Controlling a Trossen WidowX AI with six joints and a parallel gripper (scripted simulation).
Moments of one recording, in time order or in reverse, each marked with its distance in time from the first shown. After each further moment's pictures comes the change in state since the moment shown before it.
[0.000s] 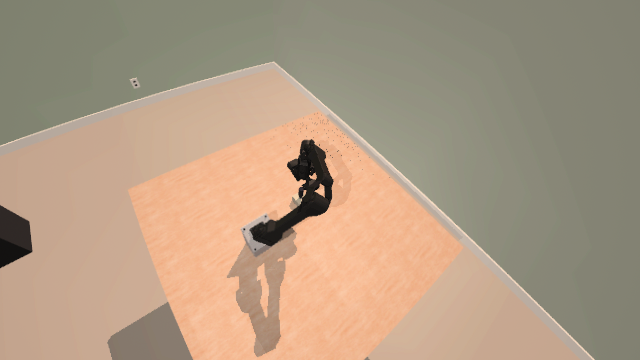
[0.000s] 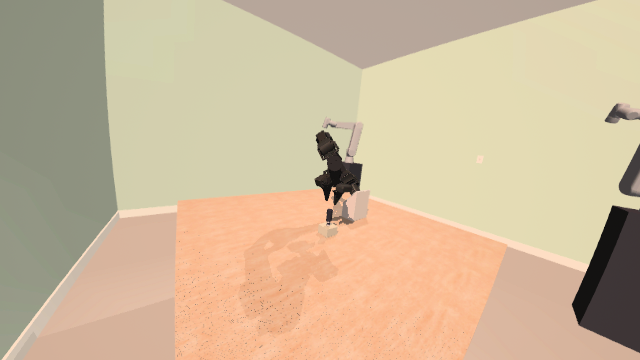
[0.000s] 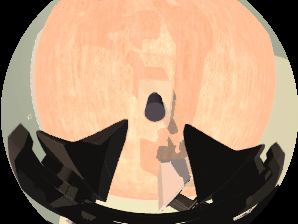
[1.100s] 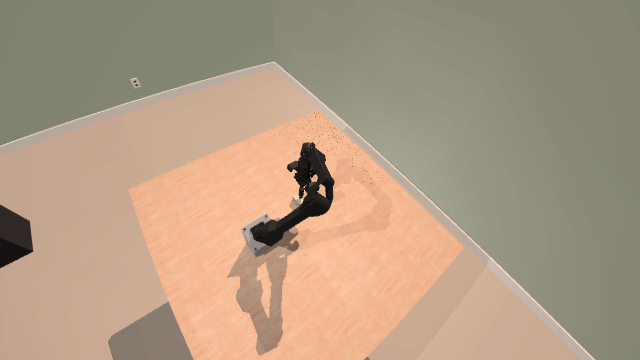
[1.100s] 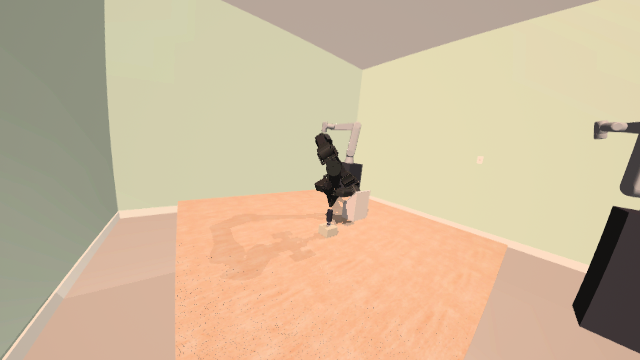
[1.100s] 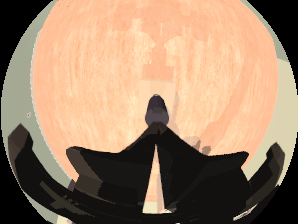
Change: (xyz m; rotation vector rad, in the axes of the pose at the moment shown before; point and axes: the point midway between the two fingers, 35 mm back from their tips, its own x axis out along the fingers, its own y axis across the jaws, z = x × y) arm 0.017 0.001 0.000 -0.017 0.003 0.006
